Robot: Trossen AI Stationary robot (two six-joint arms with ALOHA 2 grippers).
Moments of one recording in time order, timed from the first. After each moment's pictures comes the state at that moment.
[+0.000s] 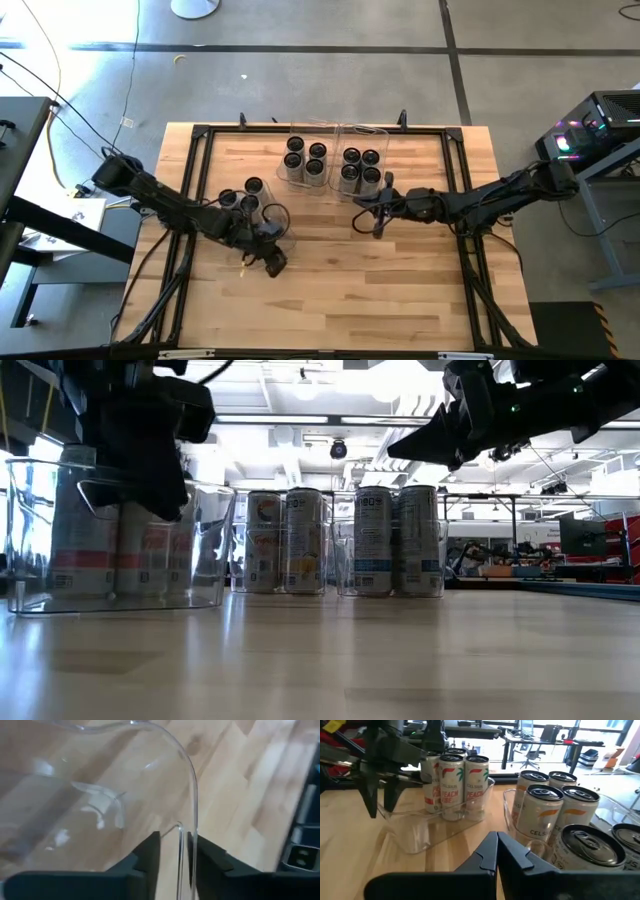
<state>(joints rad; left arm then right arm) -0.39 1.42 0.78 -0.31 -0.14 -1.05 0.09 1.25 0.44 0.62 0.33 -0.02</state>
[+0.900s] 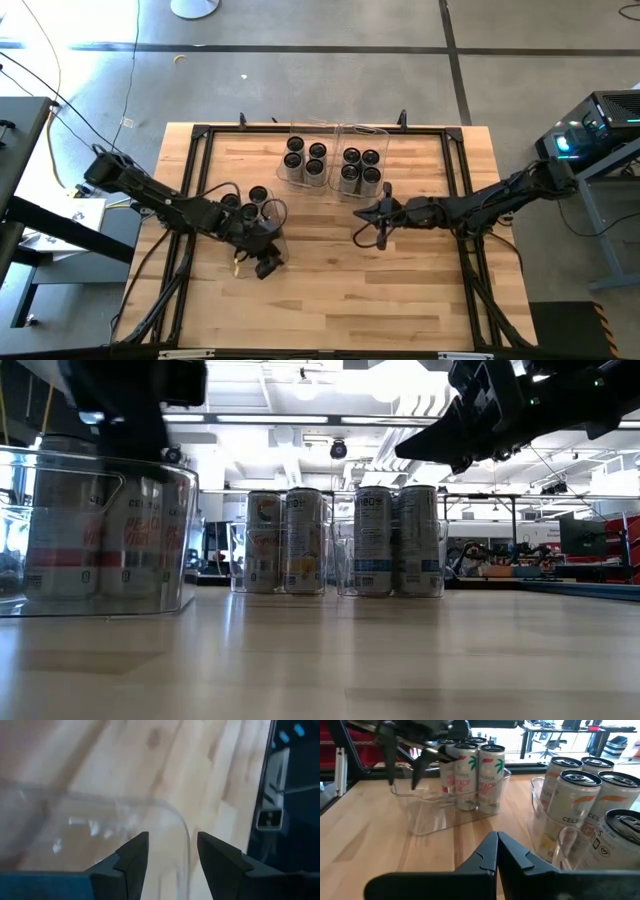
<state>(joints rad) -0.37 1.32 0.81 -0.36 -0.03 -0.87 0.18 1.25 0.44 0.56 0.32 0.05</state>
